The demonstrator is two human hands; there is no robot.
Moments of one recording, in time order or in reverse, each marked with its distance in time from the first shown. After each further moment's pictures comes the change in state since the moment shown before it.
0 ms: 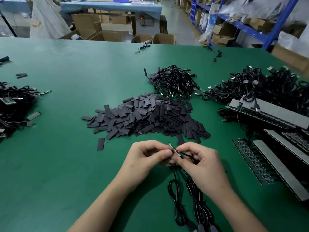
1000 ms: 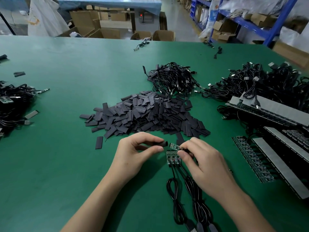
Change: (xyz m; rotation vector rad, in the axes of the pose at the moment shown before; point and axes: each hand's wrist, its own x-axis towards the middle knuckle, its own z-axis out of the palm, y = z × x) left_hand 0.009 -0.005 -0.025 0.449 0.124 0.149; right_hand 0.001 0.005 -0.017 -0.616 -0.039 -0.227
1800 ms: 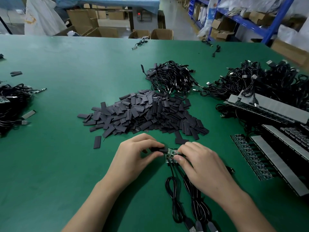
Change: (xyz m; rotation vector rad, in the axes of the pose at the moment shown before) left_hand -0.003 -0.004 0.000 0.449 -0.047 0.281; right_hand -0.002 -0.008 -0.004 -0.179 -0.159 0.020
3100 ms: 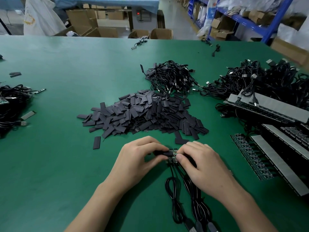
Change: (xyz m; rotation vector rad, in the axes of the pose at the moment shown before) left_hand 0.000 0.009 0.003 0.037 -0.045 0.067; right_hand 0.001 0.008 0.002 0.162 -0.023 0.023
